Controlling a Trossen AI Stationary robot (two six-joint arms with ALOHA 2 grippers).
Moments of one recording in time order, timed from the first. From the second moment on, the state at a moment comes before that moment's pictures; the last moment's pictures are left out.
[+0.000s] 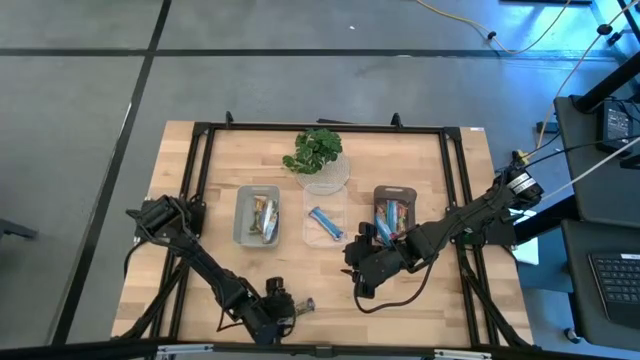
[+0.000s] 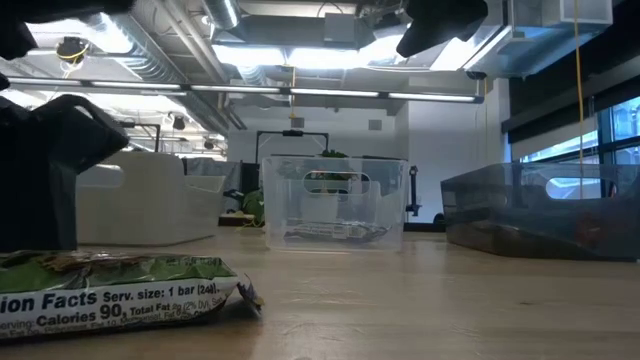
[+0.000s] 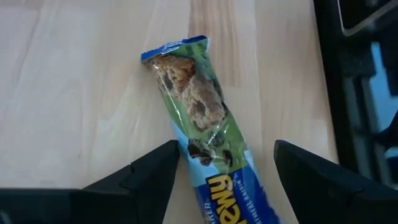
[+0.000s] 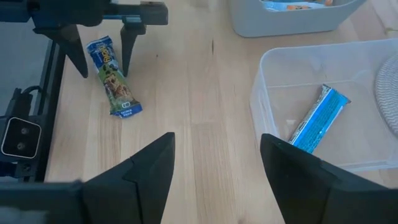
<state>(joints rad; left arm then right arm) -0.78 1.98 1.10 -0.13 -0.38 -0.79 0.51 1.65 1.29 -0.55 0.37 0.47</state>
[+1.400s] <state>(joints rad) -0.79 2.03 1.10 -0.09 -0.51 -0.56 0.51 1.65 1.29 -0.55 0.37 0.47</state>
